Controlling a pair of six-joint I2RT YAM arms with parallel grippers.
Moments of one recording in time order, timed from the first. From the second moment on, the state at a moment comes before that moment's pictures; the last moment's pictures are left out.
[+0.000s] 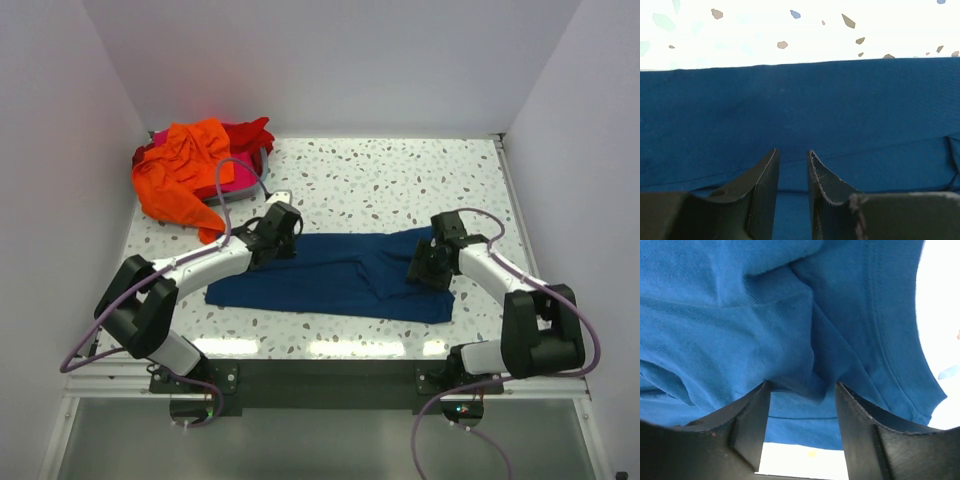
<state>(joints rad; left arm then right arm) -0.66 1.54 0.94 -0.30 -0.32 -0.56 0.16 1.37 0.73 -0.60 -0.06 0.52</state>
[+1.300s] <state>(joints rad) -0.66 1.68 0.88 -0.16 -0.31 -0.51 0.16 1.13 0.82 -0.95 -0.11 0.49</state>
